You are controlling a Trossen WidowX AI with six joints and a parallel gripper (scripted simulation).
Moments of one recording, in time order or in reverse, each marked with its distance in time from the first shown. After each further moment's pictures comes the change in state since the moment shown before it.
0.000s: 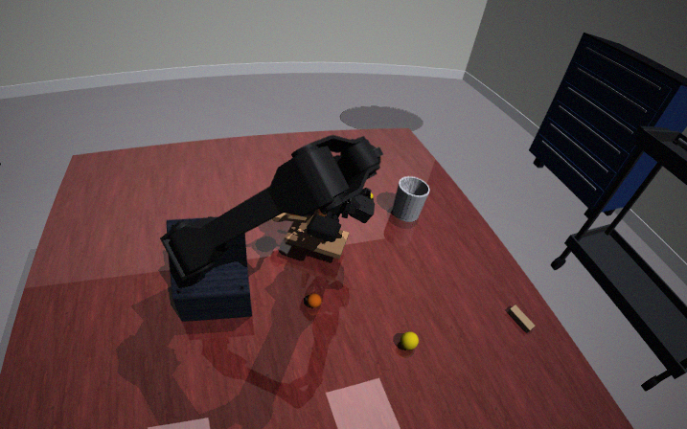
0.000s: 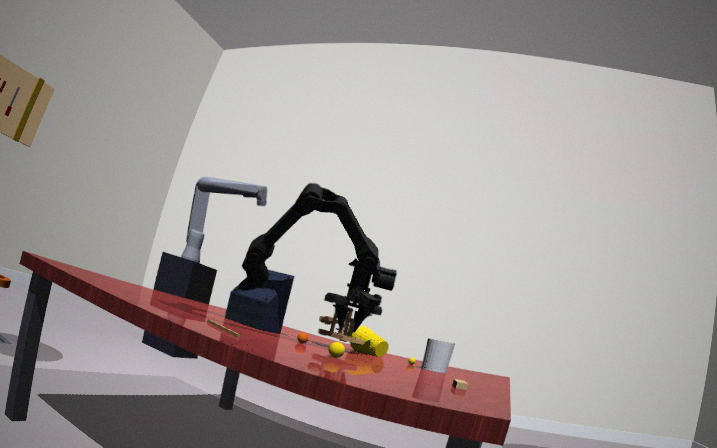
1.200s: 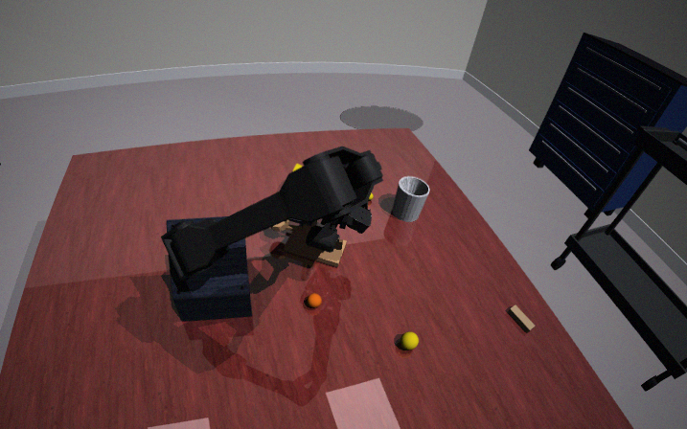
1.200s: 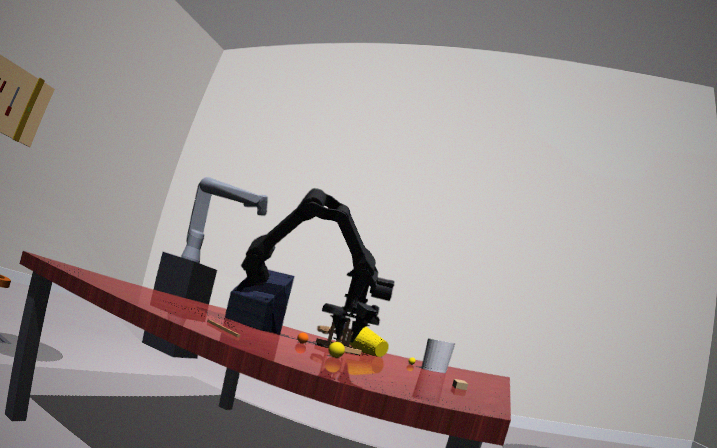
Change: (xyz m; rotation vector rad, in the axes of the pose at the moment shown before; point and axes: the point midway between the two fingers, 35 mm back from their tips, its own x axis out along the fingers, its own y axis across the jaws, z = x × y) arm 0.034 0.001 -0.001 -0.002 0.005 0.000
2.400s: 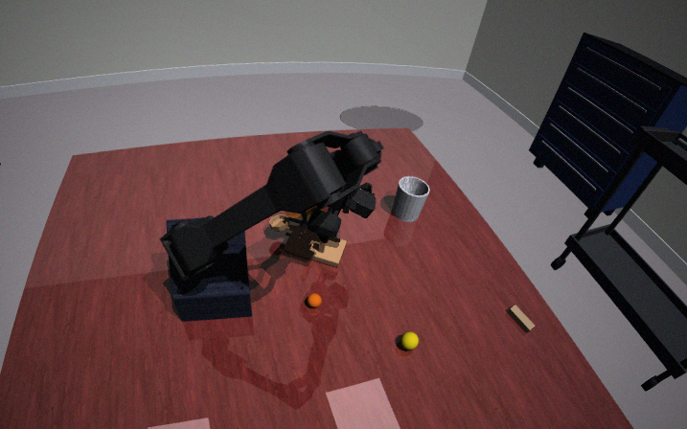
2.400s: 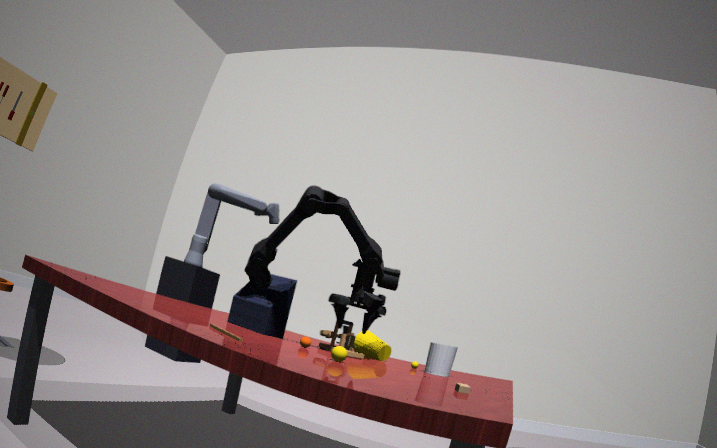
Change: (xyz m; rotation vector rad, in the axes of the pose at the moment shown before) arm -0.046 0.001 -0.001 -0.004 -0.005 0.012
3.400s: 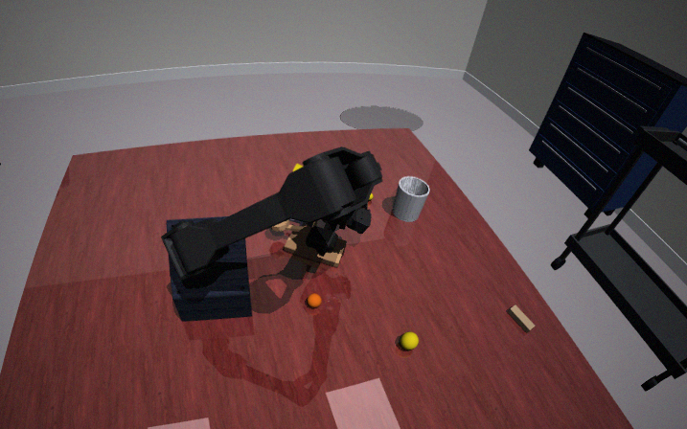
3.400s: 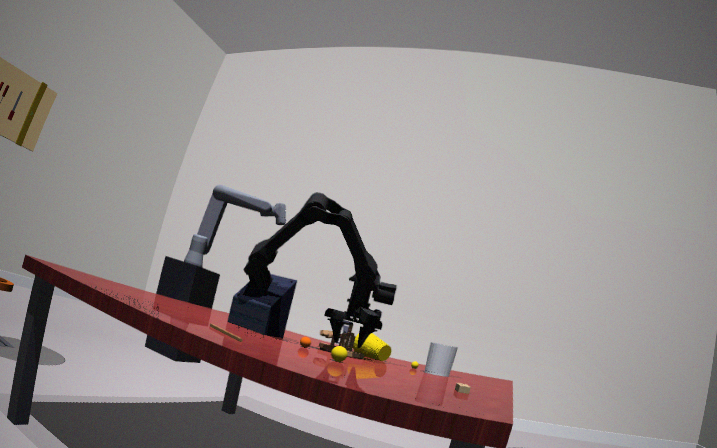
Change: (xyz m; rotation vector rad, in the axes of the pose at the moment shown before) arm 0.047 -0.002 0.000 0.001 0.001 -0.005
